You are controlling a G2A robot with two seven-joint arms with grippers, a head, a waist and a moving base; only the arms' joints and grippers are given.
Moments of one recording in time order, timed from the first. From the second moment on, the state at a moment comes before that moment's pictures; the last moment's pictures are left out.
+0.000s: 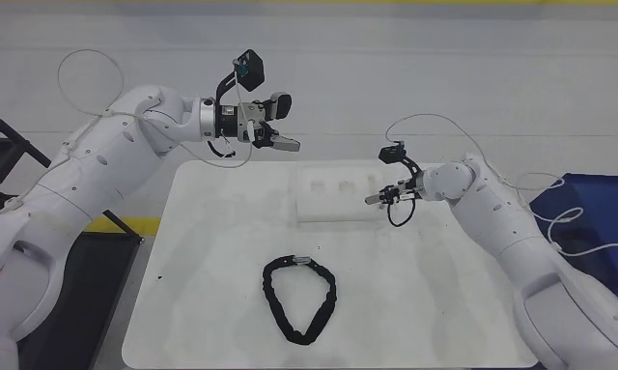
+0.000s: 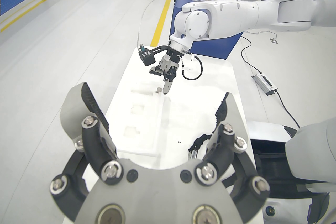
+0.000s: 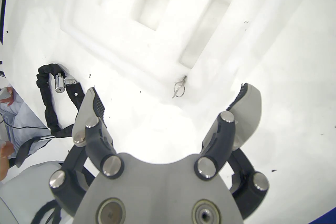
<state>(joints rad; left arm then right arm) 0.05 -0.94 -0.18 -1.01 0.10 -1.01 -0.25 -0.40 -1.25 0.58 -0.57 -0.29 -0.43 0.93</state>
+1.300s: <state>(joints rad) 0.05 -0.94 -0.18 -1.01 0.10 -1.01 -0.25 -0.42 -1.29 0.57 -0.71 -0.38 -0.06 1.05</state>
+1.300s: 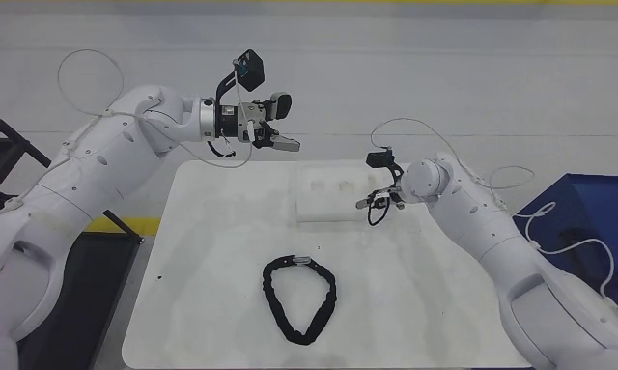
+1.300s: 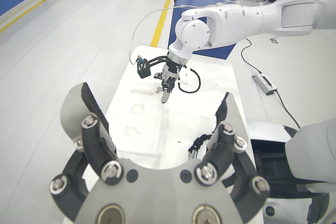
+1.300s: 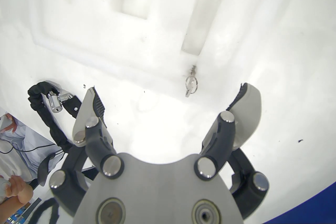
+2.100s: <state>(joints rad) 0.05 -0.94 -0.18 -1.01 0.10 -1.01 -0.25 -0.45 -1.31 0.60 -0.67 -0.44 0.03 0.99</state>
